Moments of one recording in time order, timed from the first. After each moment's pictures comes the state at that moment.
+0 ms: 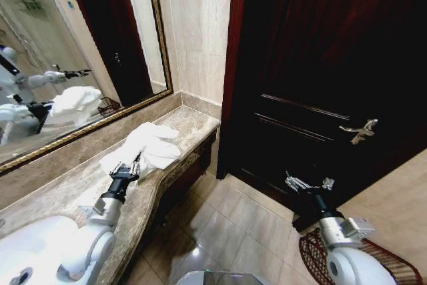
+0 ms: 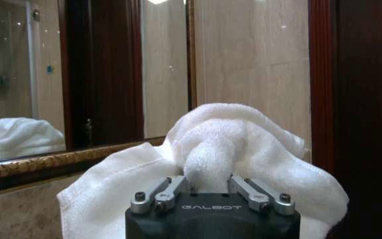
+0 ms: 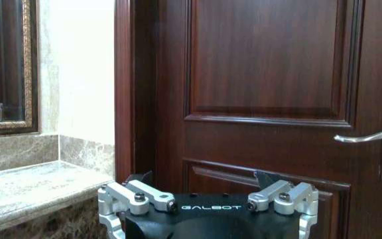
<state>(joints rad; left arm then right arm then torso) 1.66 -1.16 -0.79 -2.30 -0.43 0.09 -0.07 -1.71 1.47 0.84 2.37 0.25 -0.15 -0.13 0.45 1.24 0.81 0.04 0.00</state>
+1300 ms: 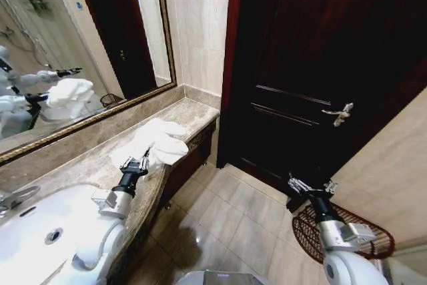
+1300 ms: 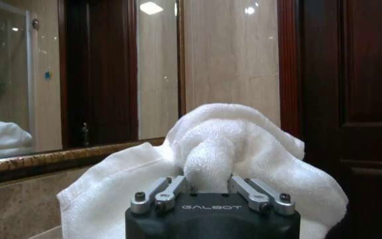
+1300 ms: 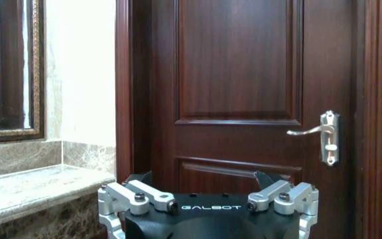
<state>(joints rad) 1.60 -1.18 -0.71 -2.29 -0.38 0.09 -0.09 -1.73 1.50 0.83 2.33 0.25 -0.05 -0.11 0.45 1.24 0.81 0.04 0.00</state>
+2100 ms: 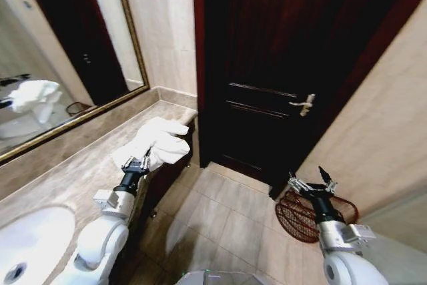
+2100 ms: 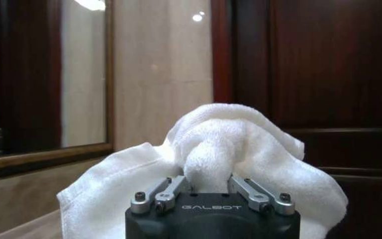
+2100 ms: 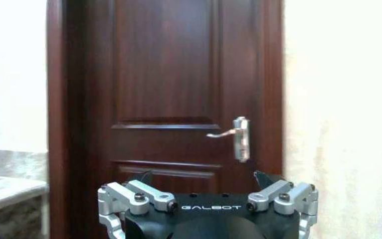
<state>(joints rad) 1.60 -1.18 -0.70 -2.30 -0.38 0.09 -0.10 -1.73 1.51 0.83 2.35 0.25 -0.04 -0.12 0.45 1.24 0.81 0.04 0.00</state>
